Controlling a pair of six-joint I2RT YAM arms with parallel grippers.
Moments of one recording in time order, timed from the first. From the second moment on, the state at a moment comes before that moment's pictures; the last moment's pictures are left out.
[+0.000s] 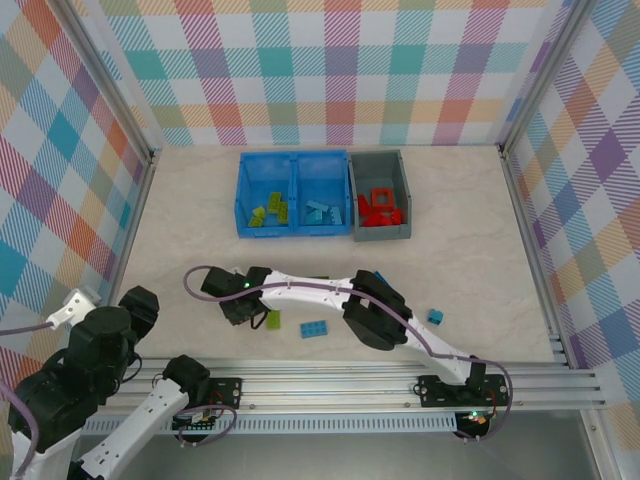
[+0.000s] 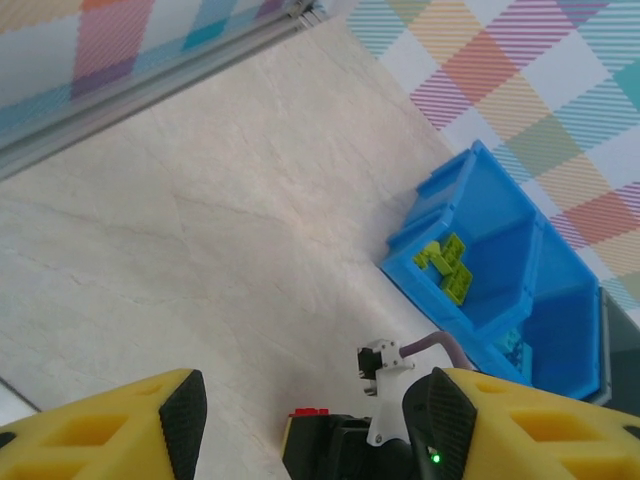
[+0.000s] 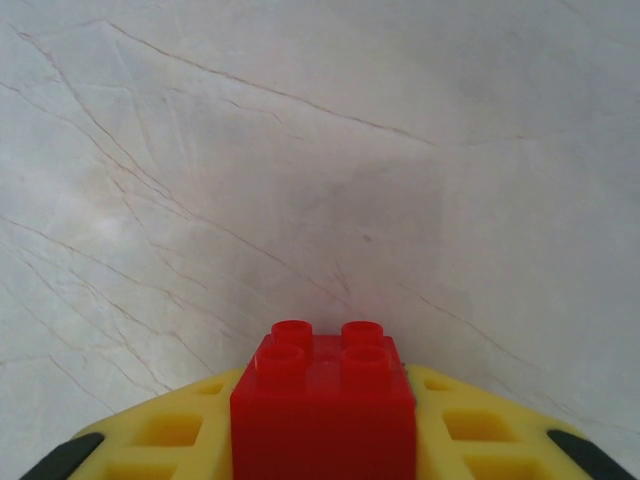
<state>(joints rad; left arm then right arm) -0.52 0.35 1.14 -1.45 -0.60 -1.10 1.26 2.40 2.04 -0.81 0.13 0.64</state>
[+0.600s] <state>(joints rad) -0.75 1.15 1.19 -0.75 -0.02 -0.88 0.62 1.54 1.44 -0.71 0.17 0.57</state>
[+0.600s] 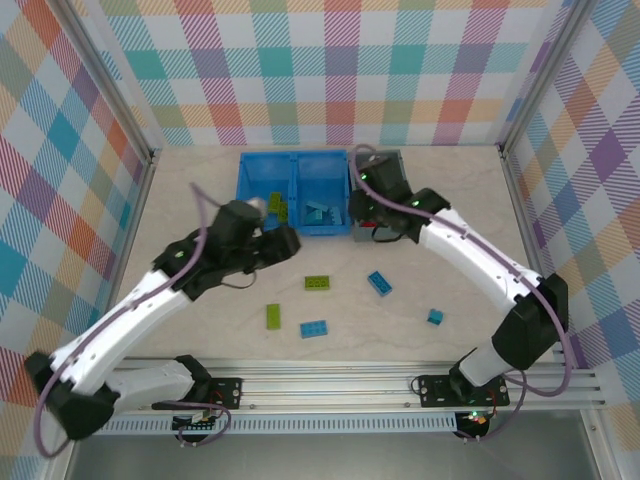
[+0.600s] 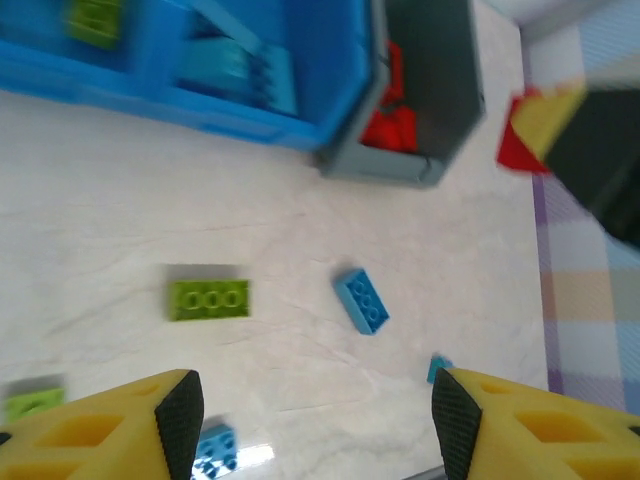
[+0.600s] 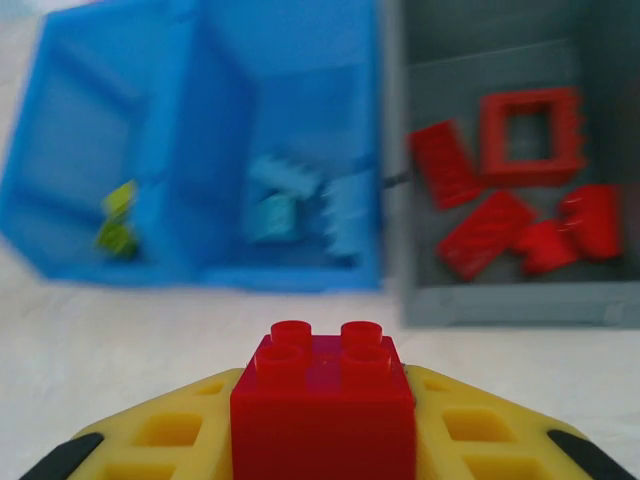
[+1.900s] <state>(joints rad) -1.04 1.73 1.62 -0.59 -0.39 -0.66 0.32 2.34 2.19 -0.89 -0.10 0.41</state>
